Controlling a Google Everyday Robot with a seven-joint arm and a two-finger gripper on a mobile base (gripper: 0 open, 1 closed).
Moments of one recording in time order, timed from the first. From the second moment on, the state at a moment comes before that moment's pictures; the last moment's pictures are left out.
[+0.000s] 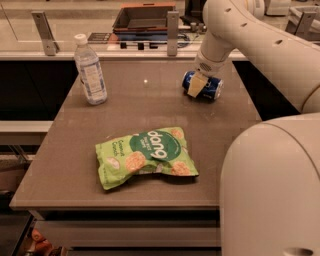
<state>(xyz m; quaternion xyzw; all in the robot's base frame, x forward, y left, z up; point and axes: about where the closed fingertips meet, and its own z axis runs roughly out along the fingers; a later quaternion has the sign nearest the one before) 0.742 -0.141 0.831 -0.50 0.84 -0.04 0.20</state>
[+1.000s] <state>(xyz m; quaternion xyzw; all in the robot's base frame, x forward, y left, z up) 0.743 -0.136 0.827 -0.50 0.84 -0.03 0.19</state>
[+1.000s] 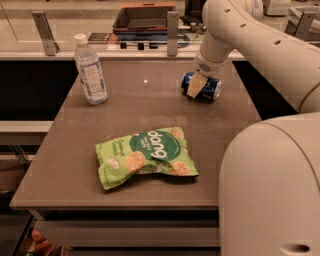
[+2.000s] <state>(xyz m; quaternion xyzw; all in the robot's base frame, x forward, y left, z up) 0.743 -0.135 0.829 -0.50 0.84 -0.03 0.19</state>
